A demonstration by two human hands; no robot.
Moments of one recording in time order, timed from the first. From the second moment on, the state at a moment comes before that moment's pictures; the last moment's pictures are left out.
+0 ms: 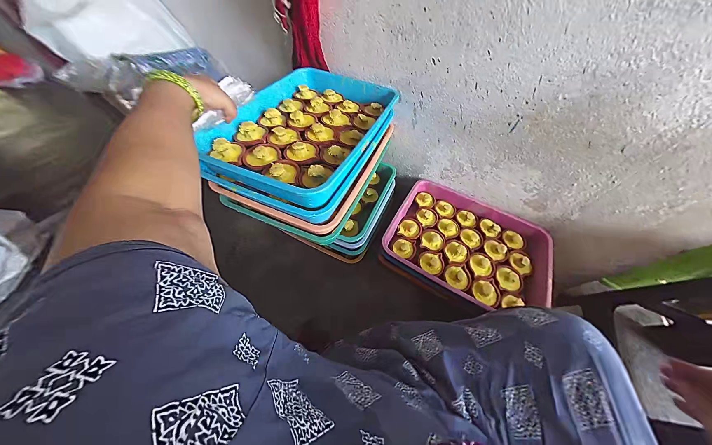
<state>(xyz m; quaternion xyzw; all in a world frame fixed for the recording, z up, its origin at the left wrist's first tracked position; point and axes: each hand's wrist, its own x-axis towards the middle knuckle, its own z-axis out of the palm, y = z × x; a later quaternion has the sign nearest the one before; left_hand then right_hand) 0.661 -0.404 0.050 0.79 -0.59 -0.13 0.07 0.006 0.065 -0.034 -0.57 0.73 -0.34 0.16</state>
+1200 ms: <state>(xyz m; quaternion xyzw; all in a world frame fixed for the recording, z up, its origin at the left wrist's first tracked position) 0.661 -0.274 0.101 0.31 -0.71 -0.42 0.48 0.257 -0.112 0.049 -0.58 0.38 -0.59 0.40</state>
